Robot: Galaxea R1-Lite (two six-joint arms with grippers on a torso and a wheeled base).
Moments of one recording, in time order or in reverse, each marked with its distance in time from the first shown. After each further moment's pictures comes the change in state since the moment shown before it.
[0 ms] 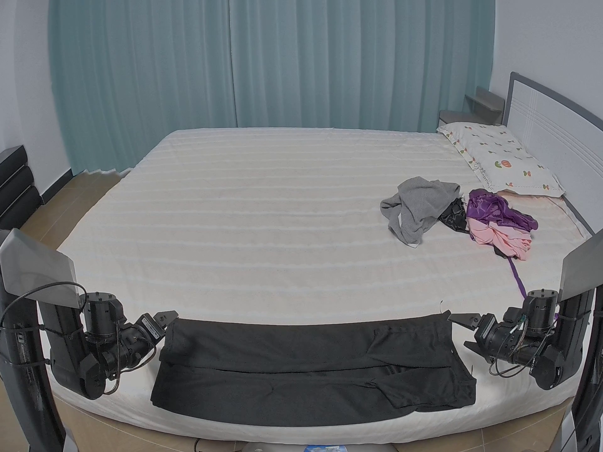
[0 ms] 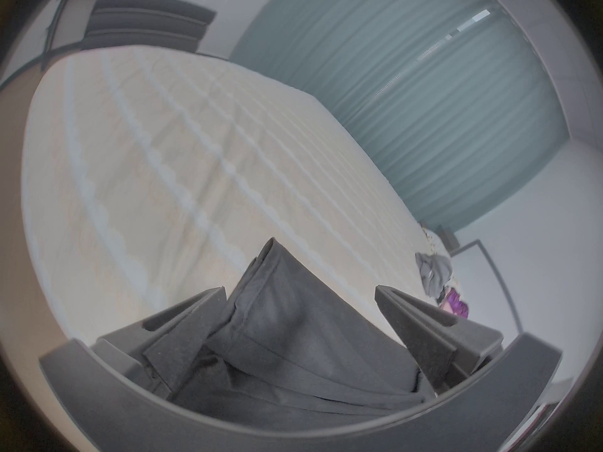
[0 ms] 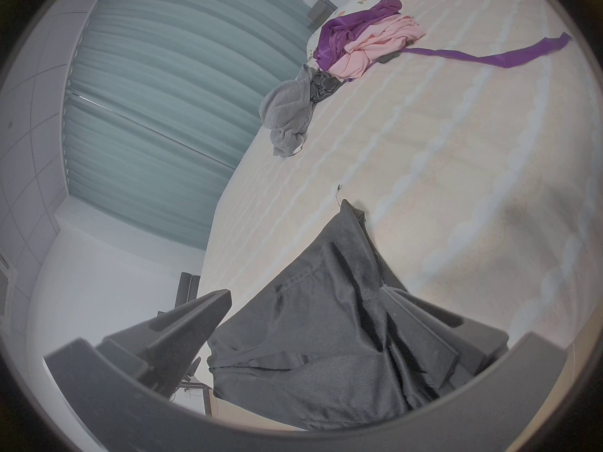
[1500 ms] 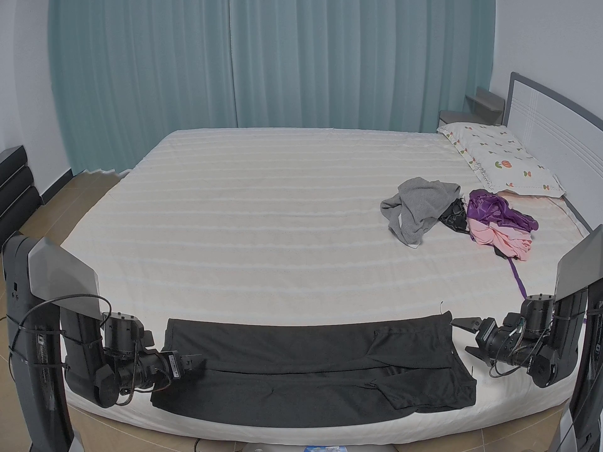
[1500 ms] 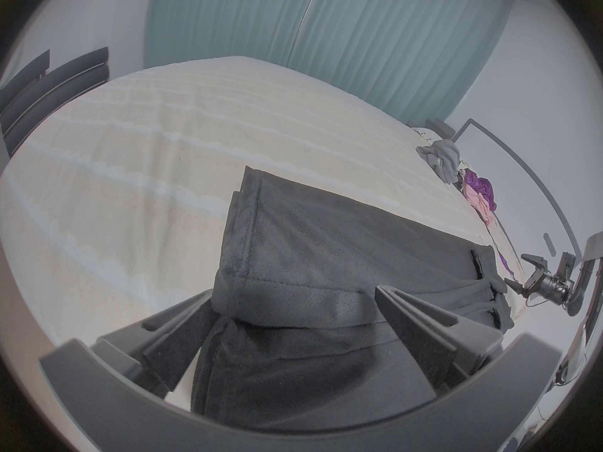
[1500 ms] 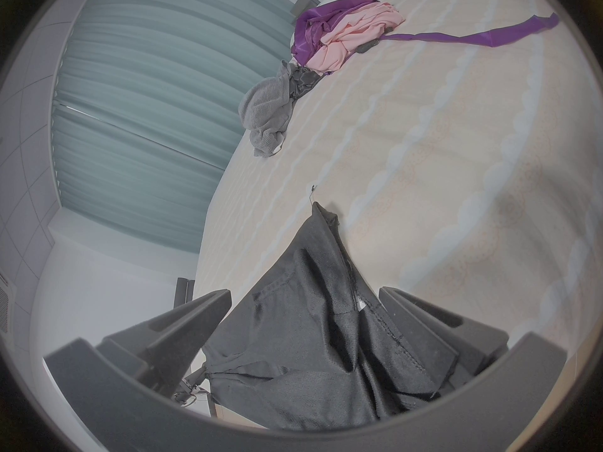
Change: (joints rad) left arm -0.056 0.119 -0.003 0.082 -0.067 0.482; right arm -0.061 0.094 -0.040 0.000 0.042 -0.002
